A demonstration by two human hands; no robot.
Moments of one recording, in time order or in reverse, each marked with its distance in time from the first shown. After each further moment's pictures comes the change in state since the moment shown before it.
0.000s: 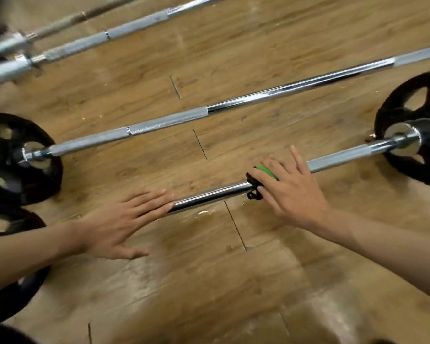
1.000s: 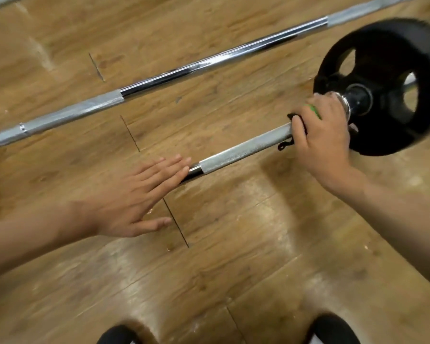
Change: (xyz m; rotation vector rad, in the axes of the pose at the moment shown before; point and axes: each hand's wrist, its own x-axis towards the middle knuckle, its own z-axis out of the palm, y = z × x) left_hand 0.181 0.047 -0.023 -0.024 0.112 0.118; right_hand -0.056 0.153 -0.009 0.004 0.236 0.581
